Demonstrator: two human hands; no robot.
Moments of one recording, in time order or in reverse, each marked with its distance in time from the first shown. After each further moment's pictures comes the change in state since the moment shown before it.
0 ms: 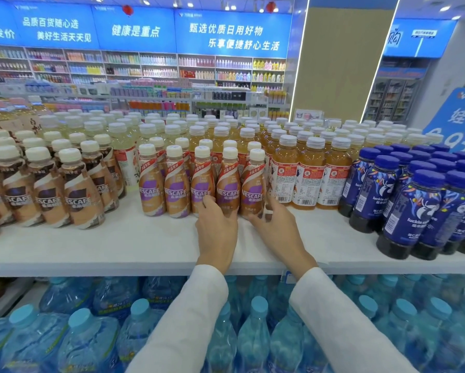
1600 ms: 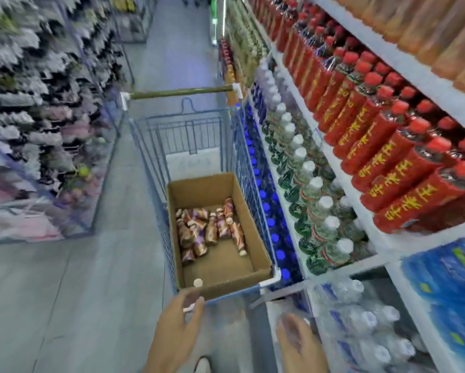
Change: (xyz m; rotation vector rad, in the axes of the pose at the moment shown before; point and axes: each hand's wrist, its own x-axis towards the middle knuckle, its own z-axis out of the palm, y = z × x) left_hand -0.476 -0.421 -0.488 0.000 0.885 -1.132; right_hand -0.487 -0.058 0.458 -0.292 -1.409 -0.022
